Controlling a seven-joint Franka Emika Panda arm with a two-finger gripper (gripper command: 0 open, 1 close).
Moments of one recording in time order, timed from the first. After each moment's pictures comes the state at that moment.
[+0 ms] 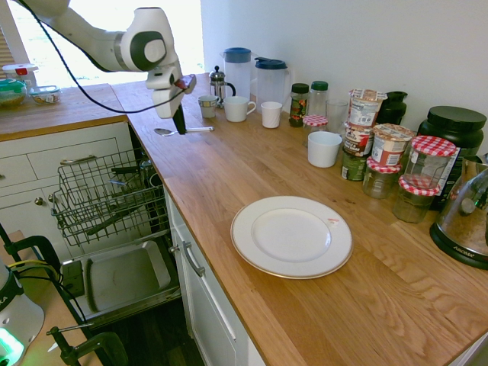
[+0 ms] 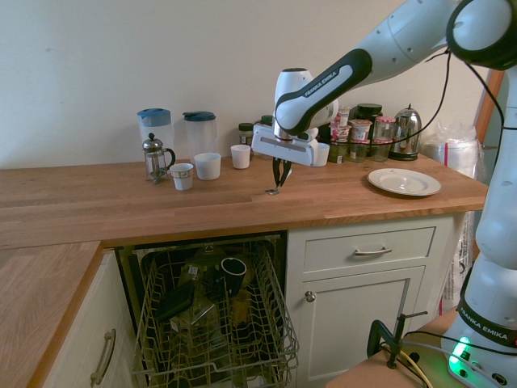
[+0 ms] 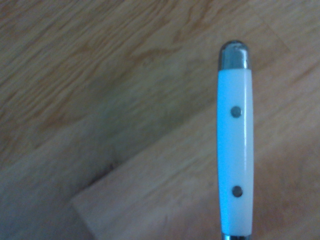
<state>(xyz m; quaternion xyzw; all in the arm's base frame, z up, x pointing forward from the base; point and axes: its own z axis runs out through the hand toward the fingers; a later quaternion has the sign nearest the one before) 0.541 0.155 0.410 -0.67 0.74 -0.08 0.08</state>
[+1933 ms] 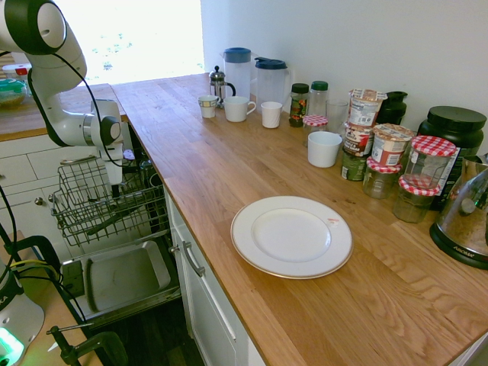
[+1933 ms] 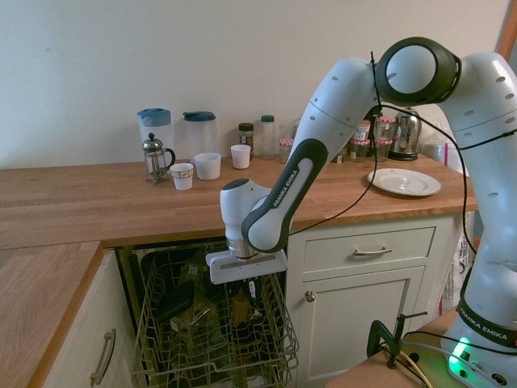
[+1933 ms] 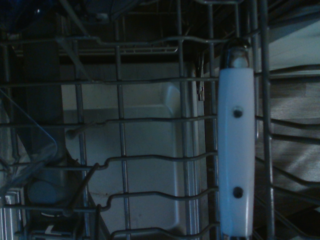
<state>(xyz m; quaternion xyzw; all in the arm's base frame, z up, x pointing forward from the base) 0.431 0.341 0.140 -0.84 0.54 0.03 -0.06</state>
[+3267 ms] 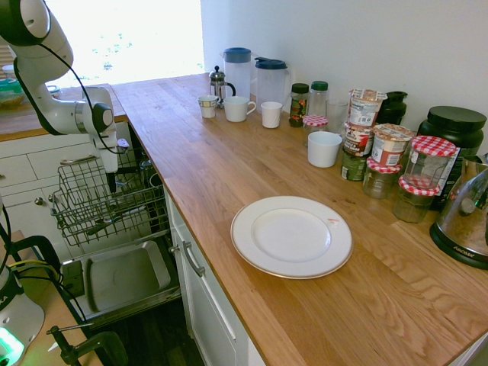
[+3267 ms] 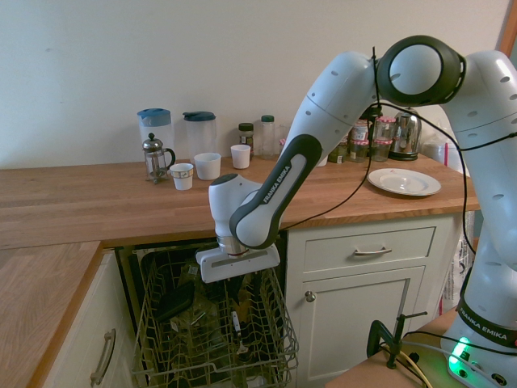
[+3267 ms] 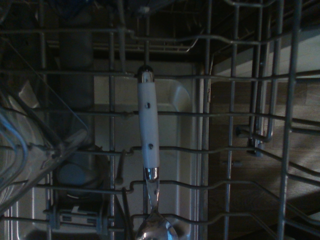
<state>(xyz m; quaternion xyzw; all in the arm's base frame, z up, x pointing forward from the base) 0.426 0.368 0.190 -0.85 0.53 0.00 -0.06</state>
